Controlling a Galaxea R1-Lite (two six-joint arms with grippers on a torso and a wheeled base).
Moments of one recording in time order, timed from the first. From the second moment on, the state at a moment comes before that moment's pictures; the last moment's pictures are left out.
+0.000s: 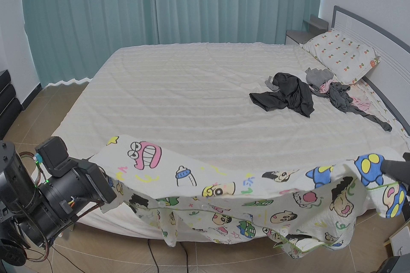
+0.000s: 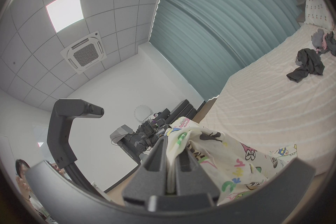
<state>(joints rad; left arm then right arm) -0.68 1.29 -0.28 -0.95 0.21 -0.37 0.47 0.89 -0.40 -0.62 0.69 0.71</state>
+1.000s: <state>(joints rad) -0.76 1.11 -0.37 -0.65 0.22 -0.37 0.38 0.91 -0.48 -0.50 0.74 0.72</state>
